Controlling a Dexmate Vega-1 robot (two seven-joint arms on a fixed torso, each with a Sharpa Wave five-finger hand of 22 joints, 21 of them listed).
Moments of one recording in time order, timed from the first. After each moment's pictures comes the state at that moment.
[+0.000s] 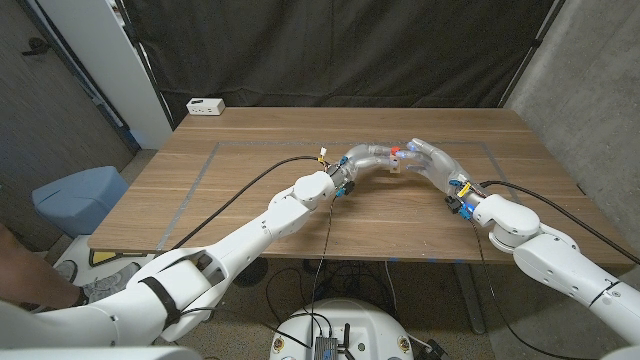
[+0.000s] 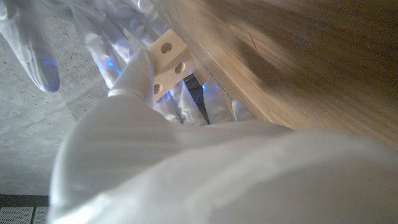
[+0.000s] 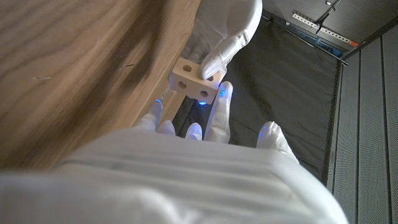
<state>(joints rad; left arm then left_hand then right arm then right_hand) 0.56 0.22 0.78 -1.15 -0.26 -0.19 -0.08 0.98 0.03 0.34 -0.22 0.27 0.90 -0.17 0.22 0.21 0.91 -0.21 0.25 0.44 0.51 -0.05 0.24 0.27 0.11 0.14 0.21 0.19 -1.20 -0.86 -0.26 -1.85 0.65 0.13 0.01 0.19 0.11 0.29 -0.12 0.19 0.77 -0.02 0.26 0.20 -0.04 -0.10 0.21 0.18 -0.17 0.12 0.21 0.19 0.12 0.17 0.19 0.17</state>
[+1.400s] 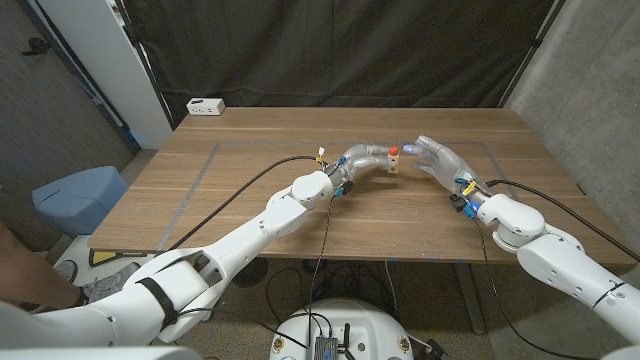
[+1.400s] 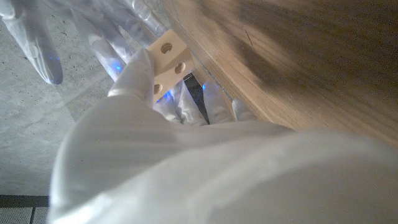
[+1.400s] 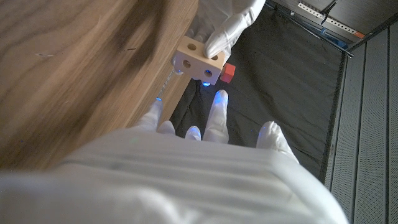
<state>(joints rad) 0.56 0.23 0.77 -1.16 -0.26 -0.19 -0.09 0.98 0.03 0.34 -0.22 0.27 0.90 -0.17 0.22 0.21 0.91 -0.21 0.25 0.44 0.51 -0.05 0.24 0.27 0.12 0.14 0.21 0.19 -1.21 -0.85 -0.23 -1.84 0.64 0.14 -0.02 0.19 0.11 0.29 -0.12 0.19 0.60 -0.04 0.20 0.23 -0.08 -0.07 0.18 0.18 -0.17 0.13 0.20 0.19 0.14 0.17 0.19 0.17</state>
